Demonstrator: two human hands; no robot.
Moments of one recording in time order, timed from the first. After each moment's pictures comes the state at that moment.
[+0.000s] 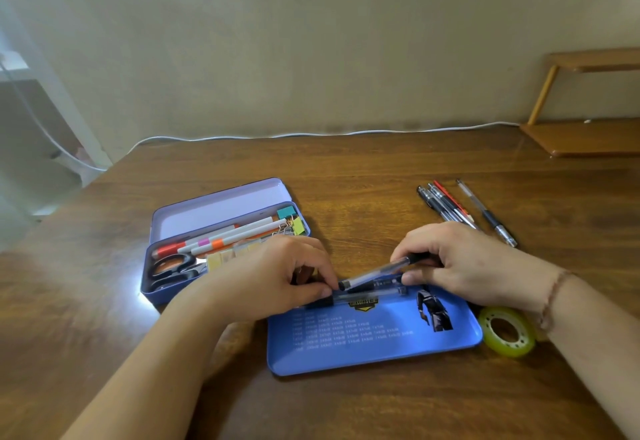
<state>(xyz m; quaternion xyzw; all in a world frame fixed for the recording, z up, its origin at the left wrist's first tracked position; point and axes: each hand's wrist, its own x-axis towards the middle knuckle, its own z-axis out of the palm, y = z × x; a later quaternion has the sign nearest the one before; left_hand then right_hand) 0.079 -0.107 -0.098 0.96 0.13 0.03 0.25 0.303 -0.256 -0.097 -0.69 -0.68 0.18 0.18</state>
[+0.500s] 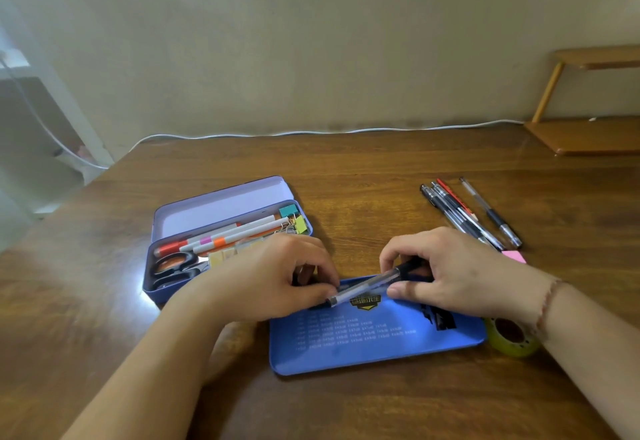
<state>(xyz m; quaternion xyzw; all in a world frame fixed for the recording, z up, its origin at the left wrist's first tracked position) 0.076 -0.106 -0.097 0.96 0.13 0.03 0.23 0.290 -0.256 -0.102 -0.68 -0.69 0.14 0.18</state>
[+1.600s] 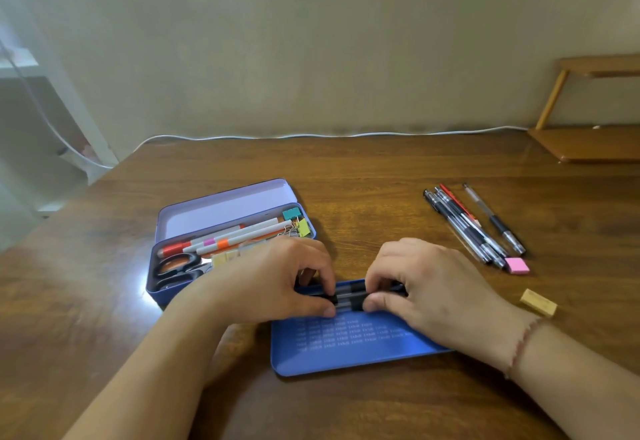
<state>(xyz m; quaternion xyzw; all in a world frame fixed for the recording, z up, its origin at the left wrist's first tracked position) 0.075 -0.105 -0.094 0.96 0.13 0.01 0.23 0.251 -0.254 -0.107 -0.70 -0.69 0.02 0.19</state>
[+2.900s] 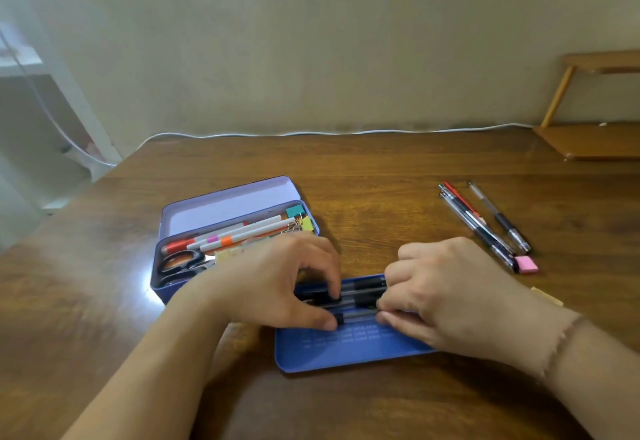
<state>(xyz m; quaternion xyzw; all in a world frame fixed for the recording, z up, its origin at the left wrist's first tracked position) 0.071 -0.104 -0.092 0.97 0.09 0.03 0.23 0.259 -0.265 -0.099 -0.58 -0.80 -0.10 0.04</state>
